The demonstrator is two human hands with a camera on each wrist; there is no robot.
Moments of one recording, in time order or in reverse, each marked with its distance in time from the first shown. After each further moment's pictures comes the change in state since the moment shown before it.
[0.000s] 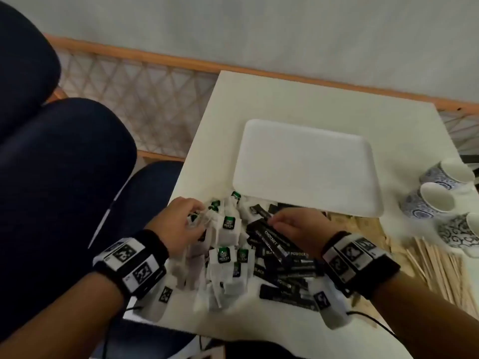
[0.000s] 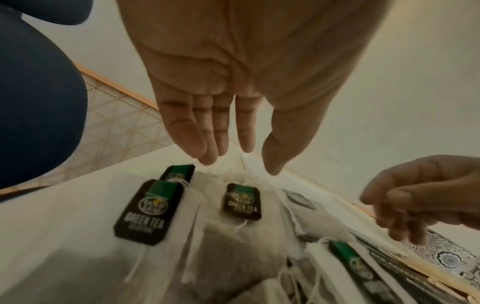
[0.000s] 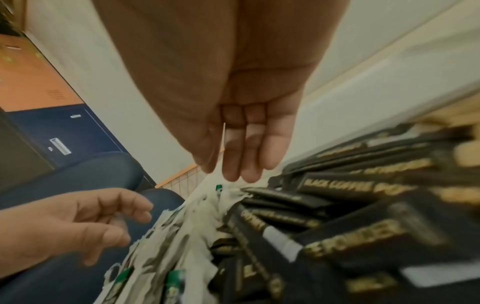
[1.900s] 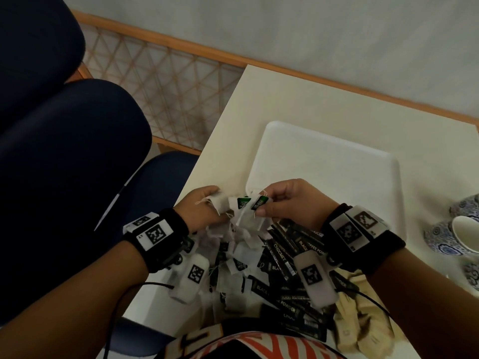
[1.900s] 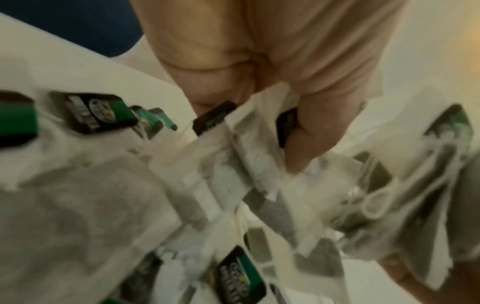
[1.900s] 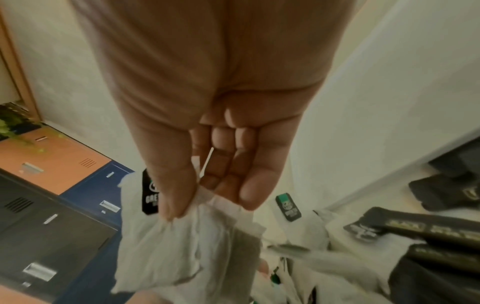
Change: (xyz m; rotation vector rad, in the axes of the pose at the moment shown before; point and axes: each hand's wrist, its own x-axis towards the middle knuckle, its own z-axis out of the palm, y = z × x) left_hand 0.048 0.034 0.000 -0.603 -0.012 -0.093; right_hand 0.057 -0.048 -0.045 0.639 -0.194 -0.092
